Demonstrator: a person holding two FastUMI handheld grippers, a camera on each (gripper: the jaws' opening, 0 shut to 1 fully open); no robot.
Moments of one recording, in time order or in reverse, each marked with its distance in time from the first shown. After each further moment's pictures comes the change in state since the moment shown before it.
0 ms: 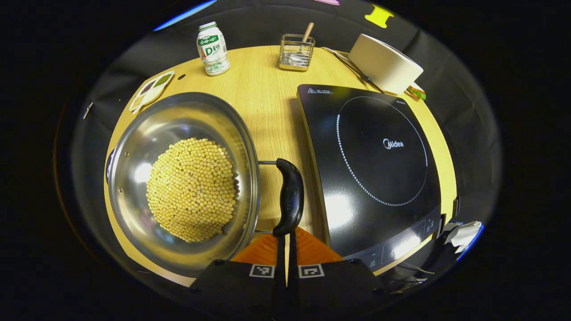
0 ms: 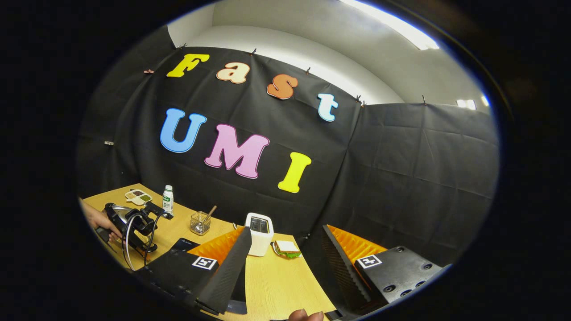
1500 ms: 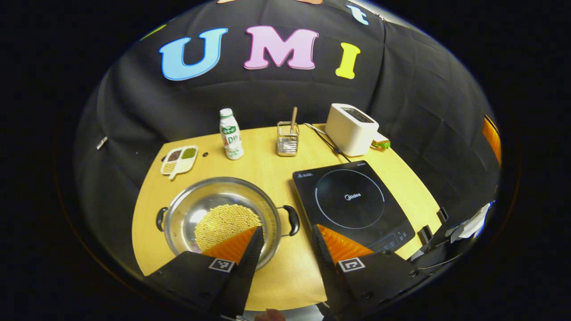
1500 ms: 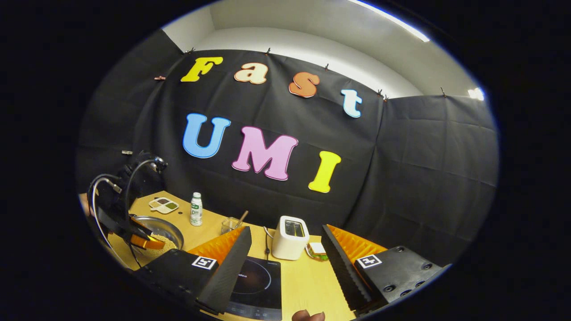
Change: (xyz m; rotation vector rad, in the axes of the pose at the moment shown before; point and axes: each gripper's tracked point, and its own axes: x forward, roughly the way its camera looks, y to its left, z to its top) left arm -0.164 0.027 0.039 0.121 -0.543 0.012; right arm 0.021 0.099 0.010 0.066 0.008 0.187
